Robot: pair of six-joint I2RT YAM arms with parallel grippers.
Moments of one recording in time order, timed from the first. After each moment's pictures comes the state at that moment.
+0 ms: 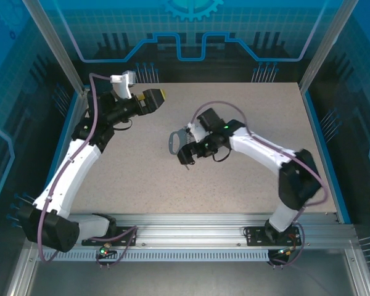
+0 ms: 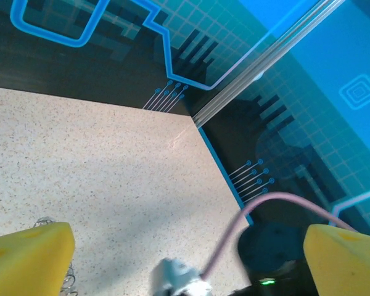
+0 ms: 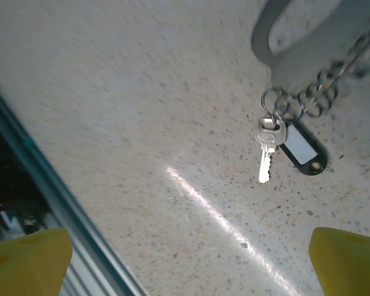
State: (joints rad) left arm -0.21 1.23 1.27 -0.26 0.50 -0.61; right arm 0.63 1.64 1.33 -0.75 -0.44 0.21
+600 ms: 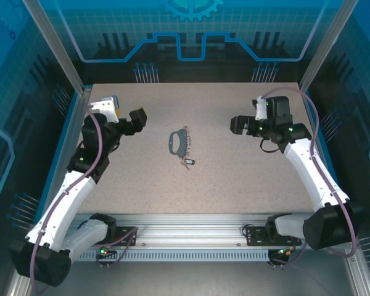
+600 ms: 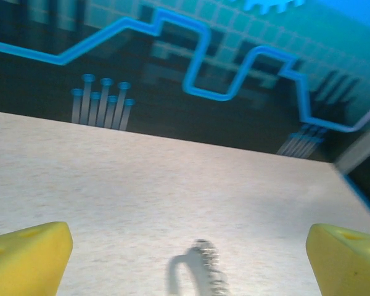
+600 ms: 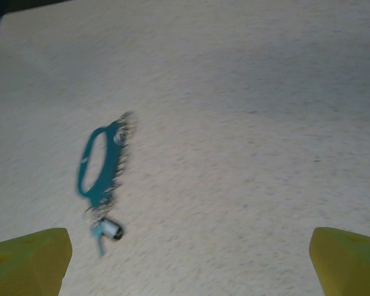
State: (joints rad) left arm -0.21 0.96 0.88 -0.14 -0.04 -0.34; right arm 0.15 1.26 1.15 -0.66 -0.20 0.25
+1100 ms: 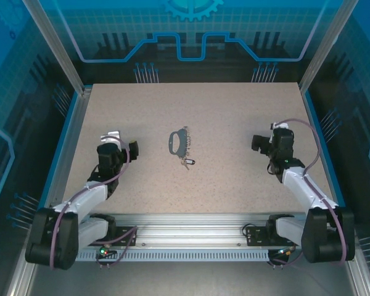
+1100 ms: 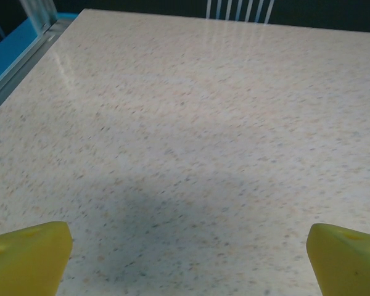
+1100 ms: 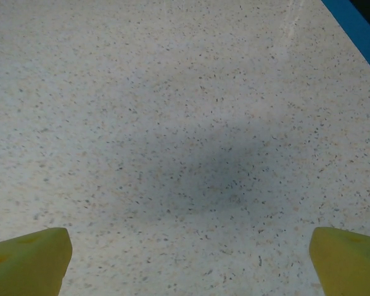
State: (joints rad) left arm -0.09 1.12 0.33 0.35 -0.23 -0.16; right arm 0.02 1.14 0.56 -0.03 0.18 0.14
